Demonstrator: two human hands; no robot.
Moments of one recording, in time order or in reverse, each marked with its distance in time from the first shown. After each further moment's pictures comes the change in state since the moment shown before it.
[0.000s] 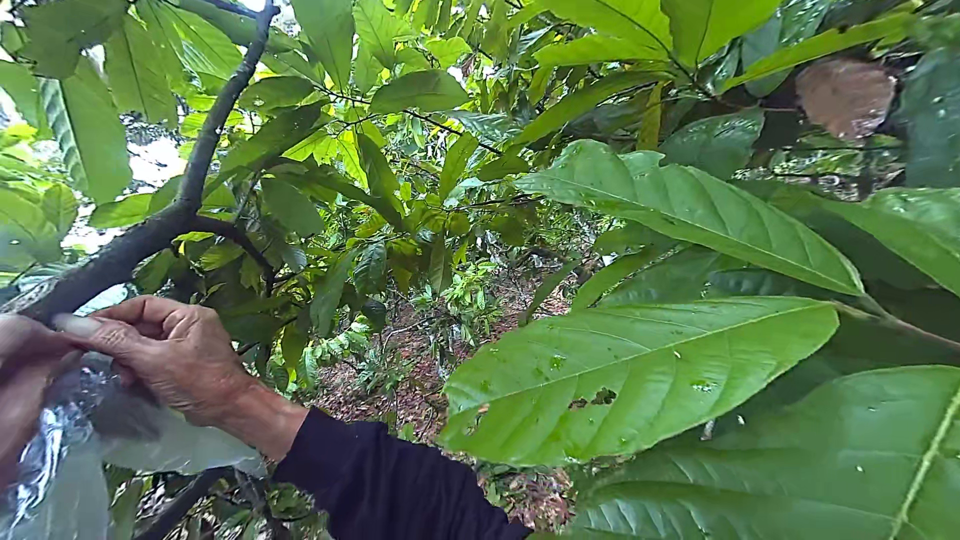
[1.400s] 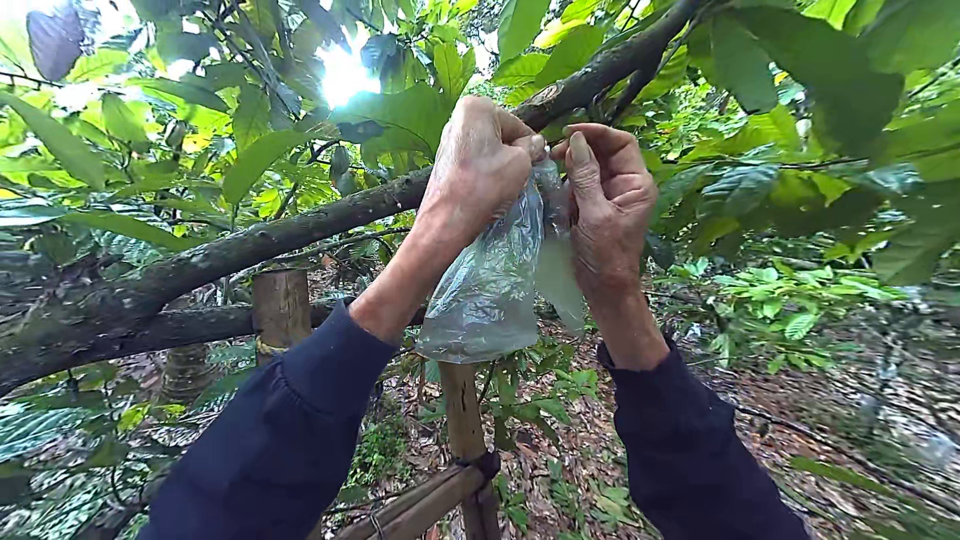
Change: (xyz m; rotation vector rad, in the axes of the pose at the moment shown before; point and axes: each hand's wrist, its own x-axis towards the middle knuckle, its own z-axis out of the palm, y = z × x) left_hand -0.005 0.097 -0.040 -0.072 -0.026 -0.768; right_hand -0.040 0.027 -0.008 -0.169 -0.073 -0.237
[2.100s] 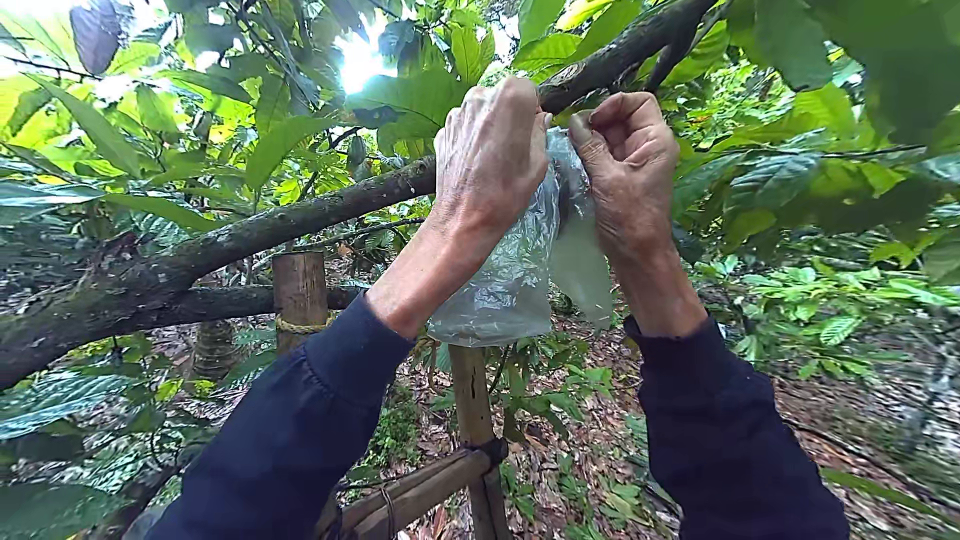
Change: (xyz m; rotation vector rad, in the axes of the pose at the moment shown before) left_hand 0.016 -0.025 0.011 0.614 0.294 0.359; right_hand 0.043 0.015 -0.002 -0.040 -0.013 -0.071
